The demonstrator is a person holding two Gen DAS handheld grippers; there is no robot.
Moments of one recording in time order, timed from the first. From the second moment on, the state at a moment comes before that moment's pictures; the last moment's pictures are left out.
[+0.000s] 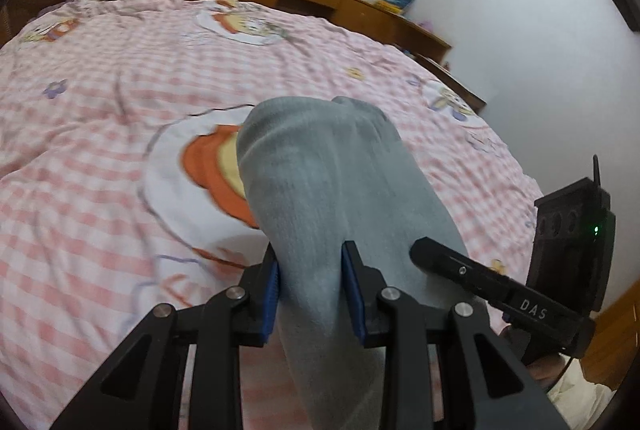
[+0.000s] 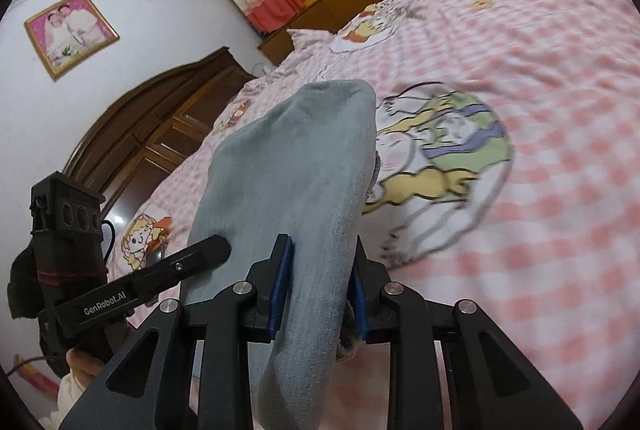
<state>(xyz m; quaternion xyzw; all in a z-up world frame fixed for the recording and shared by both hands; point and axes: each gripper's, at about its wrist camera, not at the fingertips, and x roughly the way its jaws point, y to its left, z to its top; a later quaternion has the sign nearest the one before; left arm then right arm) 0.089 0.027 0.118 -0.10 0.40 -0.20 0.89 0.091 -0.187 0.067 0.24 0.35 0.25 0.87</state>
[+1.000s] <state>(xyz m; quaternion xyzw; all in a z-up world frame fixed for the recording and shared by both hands) 0.052 0.063 0.046 -0.12 0.44 -0.10 0.88 0.066 -0.141 0.029 0.05 0.41 0.24 0.88</state>
